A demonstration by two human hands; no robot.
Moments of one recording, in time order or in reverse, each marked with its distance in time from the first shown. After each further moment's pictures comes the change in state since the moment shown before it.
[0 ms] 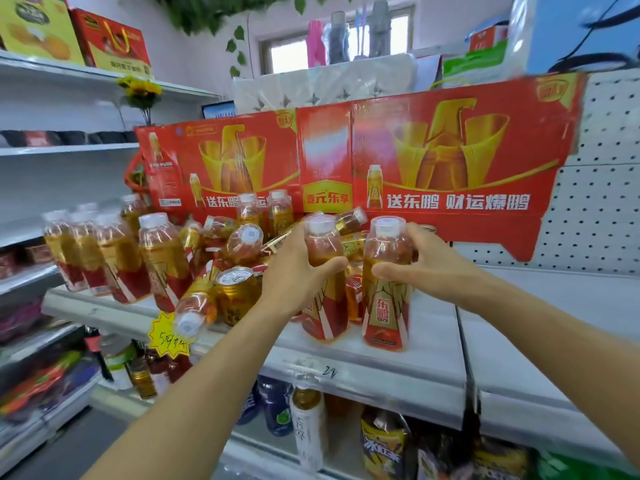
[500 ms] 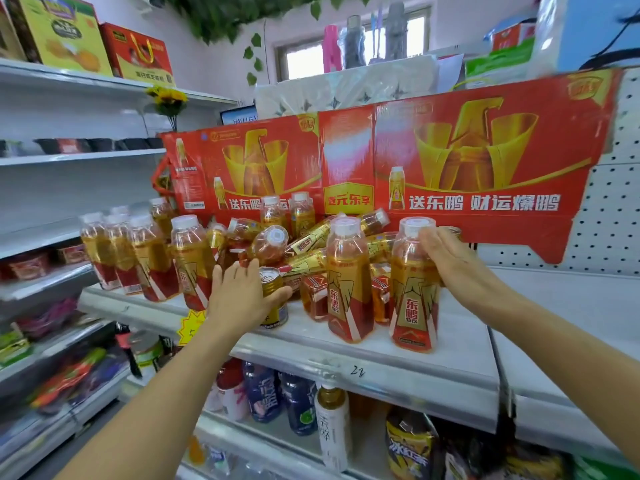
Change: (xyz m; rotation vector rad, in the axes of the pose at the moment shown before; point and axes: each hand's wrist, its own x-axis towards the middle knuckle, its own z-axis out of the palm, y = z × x) left_hand -0.005 -0.115 -0.057 0.841 -0.114 -0.163; right_hand -0.008 -0.005 0.020 0.202 0.147 0.030
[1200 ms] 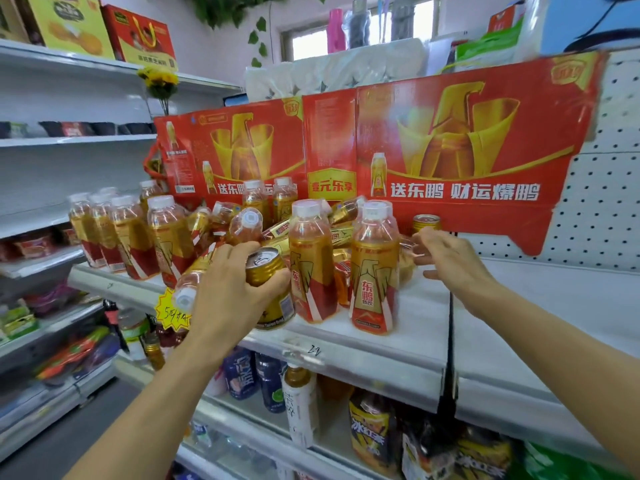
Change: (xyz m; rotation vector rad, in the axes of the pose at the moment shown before) left_hand -0.084 0.077 -0.046 -0.560 0.322 -0.009; right_hand 0.017 0.058 -0.041 0.039 0.074 0.094
